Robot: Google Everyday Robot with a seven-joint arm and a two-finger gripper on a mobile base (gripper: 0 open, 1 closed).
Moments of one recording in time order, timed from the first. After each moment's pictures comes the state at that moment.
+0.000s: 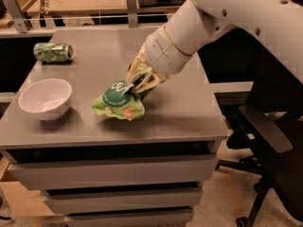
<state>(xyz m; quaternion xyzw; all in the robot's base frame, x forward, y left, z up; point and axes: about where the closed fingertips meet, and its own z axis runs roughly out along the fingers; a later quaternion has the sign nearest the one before) 0.519 0.035 0.919 -0.91 0.24 0.04 0.33</state>
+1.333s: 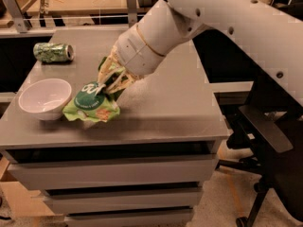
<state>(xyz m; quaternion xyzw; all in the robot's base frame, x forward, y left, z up) 0.504 0.098 0.931 -0.91 0.16 0.05 0.37</state>
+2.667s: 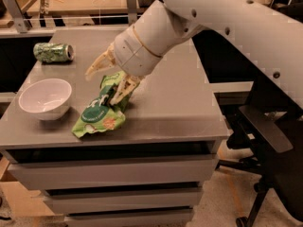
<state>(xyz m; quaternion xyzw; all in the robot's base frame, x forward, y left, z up) 0.500 0.104 0.929 -0.91 0.16 0.06 0.37</state>
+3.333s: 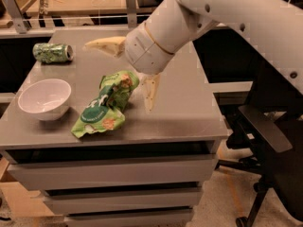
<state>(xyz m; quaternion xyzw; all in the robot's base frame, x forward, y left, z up) 0.499 0.077 0.934 -0.92 0.18 0.05 0.36</state>
